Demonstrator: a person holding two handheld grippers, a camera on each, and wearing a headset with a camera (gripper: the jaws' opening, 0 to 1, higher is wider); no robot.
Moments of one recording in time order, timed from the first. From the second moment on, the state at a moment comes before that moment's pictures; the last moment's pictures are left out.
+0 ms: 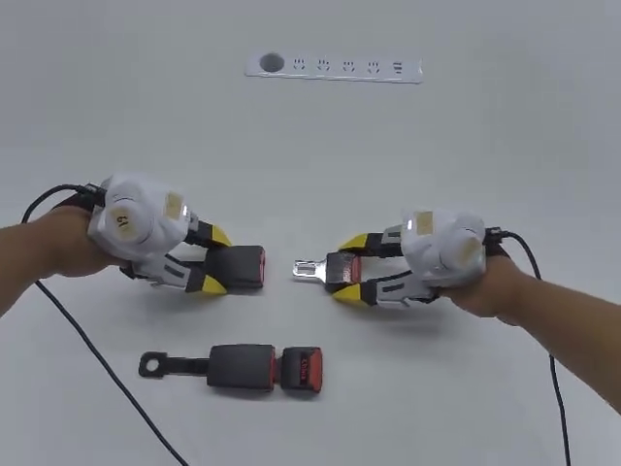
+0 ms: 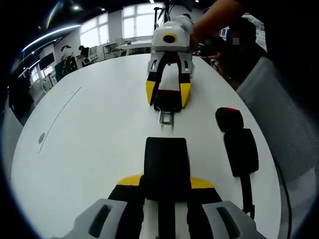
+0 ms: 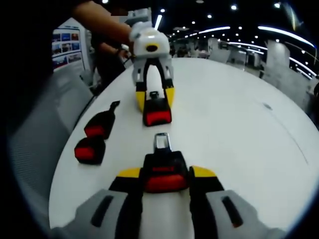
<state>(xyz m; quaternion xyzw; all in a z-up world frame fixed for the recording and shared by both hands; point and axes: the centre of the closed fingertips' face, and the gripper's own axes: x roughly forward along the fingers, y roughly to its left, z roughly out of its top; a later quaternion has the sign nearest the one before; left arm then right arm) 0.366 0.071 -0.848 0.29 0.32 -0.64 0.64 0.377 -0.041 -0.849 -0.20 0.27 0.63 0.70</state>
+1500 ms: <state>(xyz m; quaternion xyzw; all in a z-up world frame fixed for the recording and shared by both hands) 0.367 0.072 -0.851 0.32 0.33 -0.63 0.63 0.379 0.025 -0.856 -0.24 0.30 0.61 0.69</state>
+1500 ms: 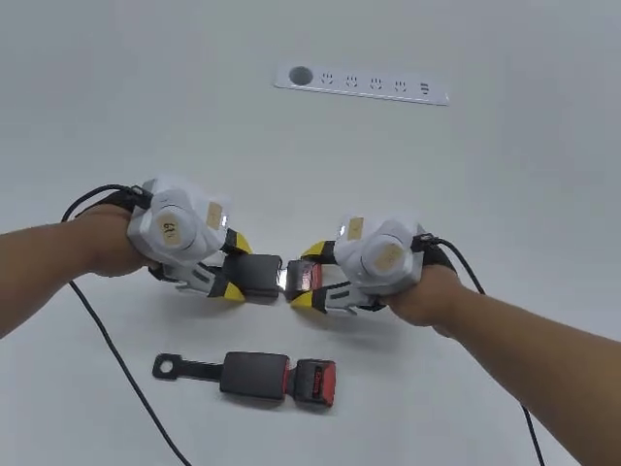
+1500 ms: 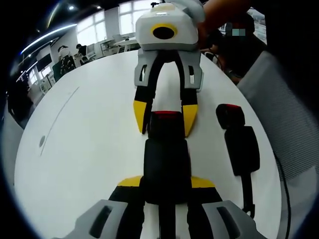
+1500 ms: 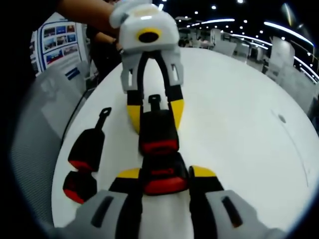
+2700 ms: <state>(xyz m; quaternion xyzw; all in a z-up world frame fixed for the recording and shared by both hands) 0.367 0.071 -0.850 0.31 0.34 -0.62 0.63 0.374 0.024 -0.857 -0.25 0.31 0.60 0.70</state>
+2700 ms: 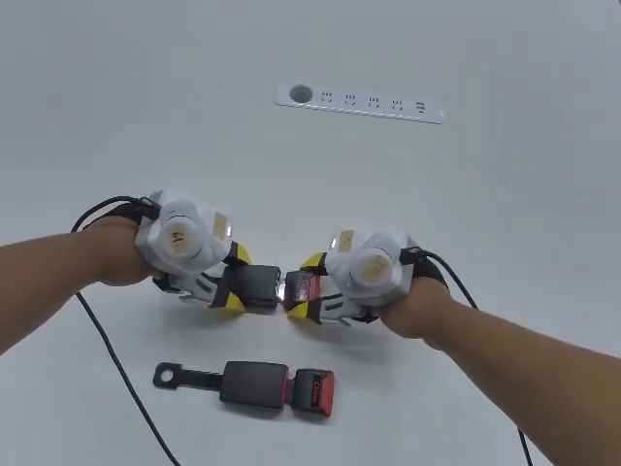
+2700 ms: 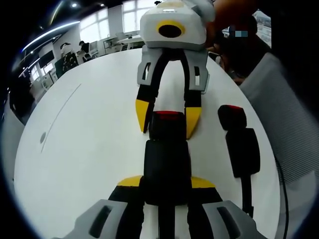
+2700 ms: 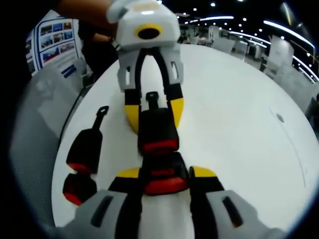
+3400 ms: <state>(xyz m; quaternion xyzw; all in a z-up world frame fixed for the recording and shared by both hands) 0.365 0.072 -0.848 0.31 0.34 -0.62 0.64 0.373 0.009 -0.857 -0.25 0.31 0.59 0.70</state>
